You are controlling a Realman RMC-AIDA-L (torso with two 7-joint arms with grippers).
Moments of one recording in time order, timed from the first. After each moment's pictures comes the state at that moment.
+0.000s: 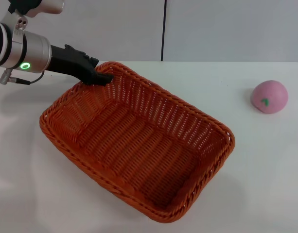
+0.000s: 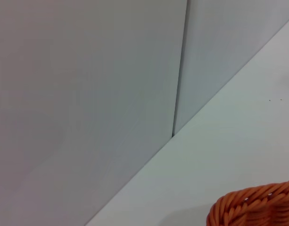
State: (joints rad) left arm -0.67 -2.07 1.07 0.98 2.38 1.19 -2.00; right arm 0.20 2.07 0.28 -0.17 -1.42 -1.51 0.94
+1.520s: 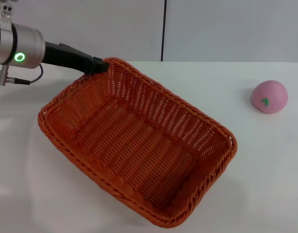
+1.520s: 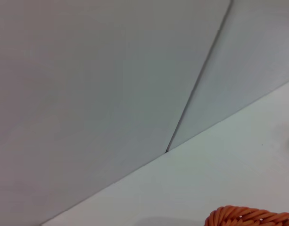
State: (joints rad) left arm -0.62 -2.06 1.07 1.10 2.33 1.27 -2.30; right arm 0.21 2.07 0.27 -0.17 -1.42 -1.49 0.94
